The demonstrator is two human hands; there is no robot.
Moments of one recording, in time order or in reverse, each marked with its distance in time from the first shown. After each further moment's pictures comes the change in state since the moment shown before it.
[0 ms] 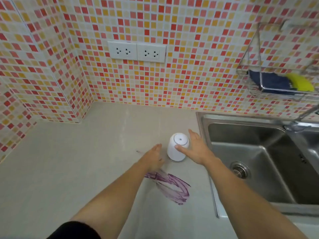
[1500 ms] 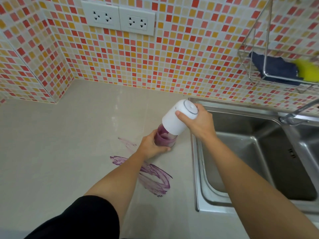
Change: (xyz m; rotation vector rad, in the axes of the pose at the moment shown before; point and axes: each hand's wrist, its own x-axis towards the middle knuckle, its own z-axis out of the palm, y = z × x) left_hand 0.052 0.026 0.046 -0.669 0.182 -0.015; right_hand 0.028 0.010 -0.055 0.362 0.335 0.047
